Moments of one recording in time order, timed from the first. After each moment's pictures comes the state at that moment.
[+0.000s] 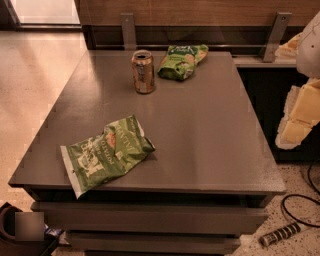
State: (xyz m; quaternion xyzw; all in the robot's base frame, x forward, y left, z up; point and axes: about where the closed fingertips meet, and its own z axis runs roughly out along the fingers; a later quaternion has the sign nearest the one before) arm 0.438 -0.215 0.983 -0.60 0.78 -0.04 0.17
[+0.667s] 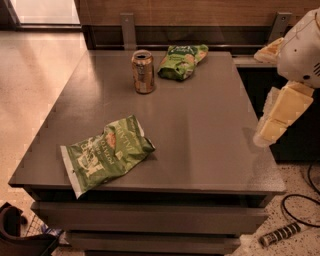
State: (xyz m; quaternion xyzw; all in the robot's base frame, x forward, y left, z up) arm 0.453 -0.181 0.971 -0.62 0.75 0.02 0.22
